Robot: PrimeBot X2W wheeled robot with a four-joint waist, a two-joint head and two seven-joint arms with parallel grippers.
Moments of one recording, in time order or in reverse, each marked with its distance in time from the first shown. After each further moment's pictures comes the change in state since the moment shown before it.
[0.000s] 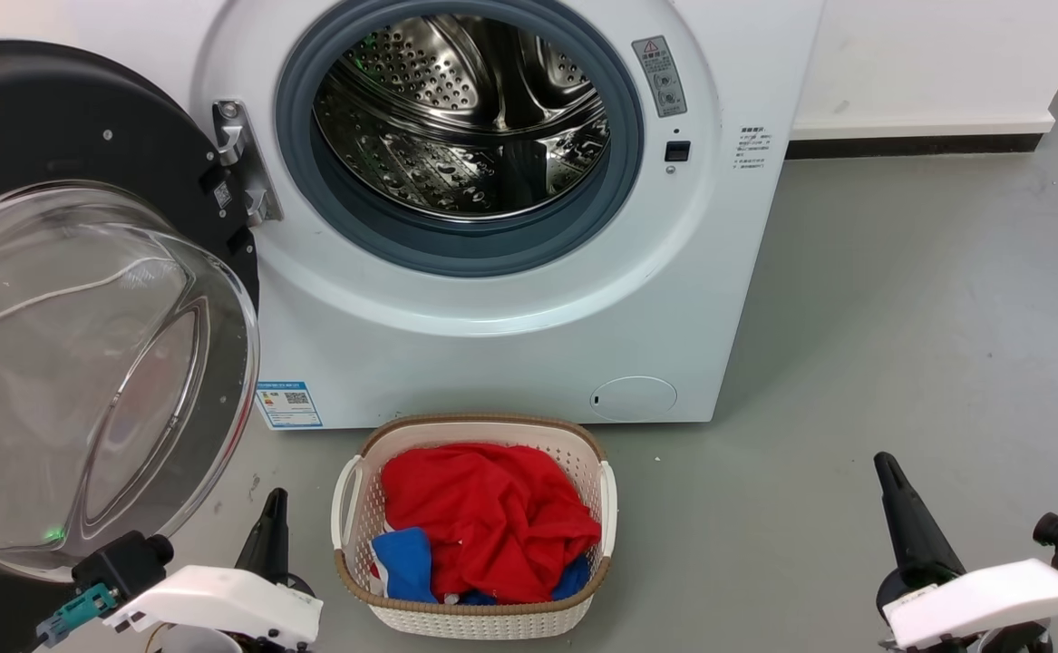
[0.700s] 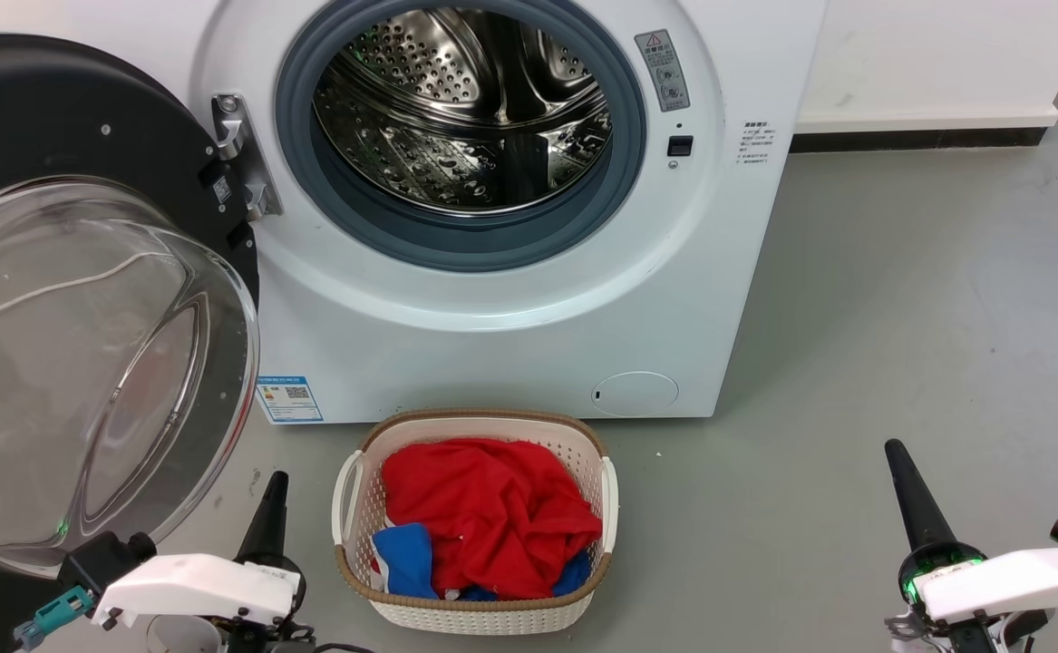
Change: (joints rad) left arm -0.026 -0.050 0.083 0.015 -0.229 -0.071 0.065; right arm -0.045 -0.004 -0.018 0.056 0.287 0.000 0.022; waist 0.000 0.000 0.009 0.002
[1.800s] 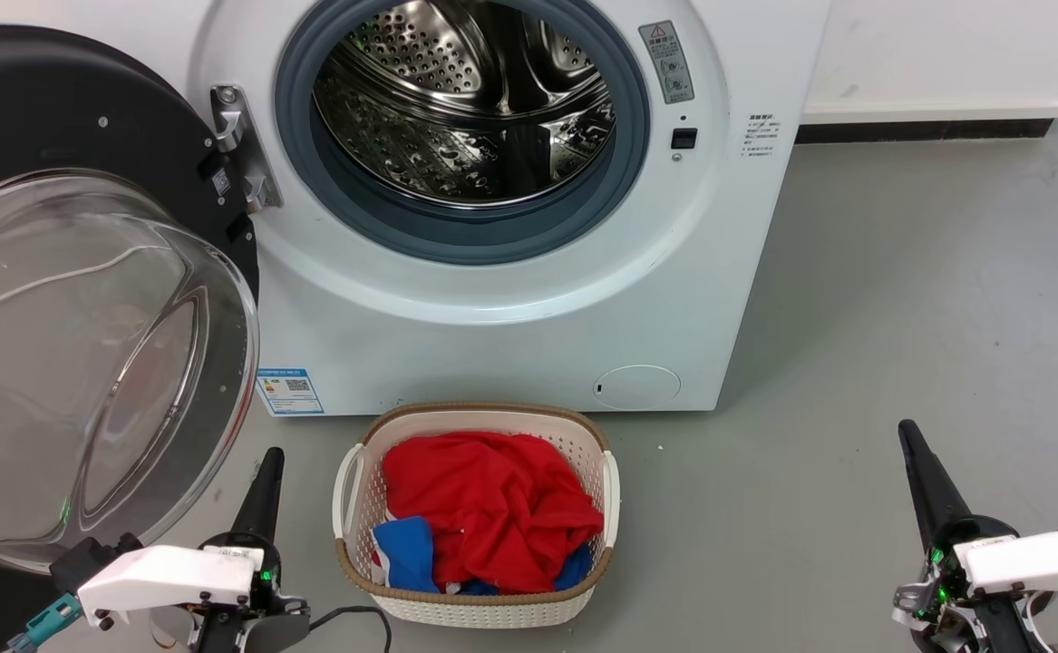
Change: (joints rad) left arm -0.032 -0.059 0.095 0.018 -0.255 -0.078 0.072; right arm -0.055 0.000 -0.030 0.063 0.314 0.000 0.032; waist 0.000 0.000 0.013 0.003
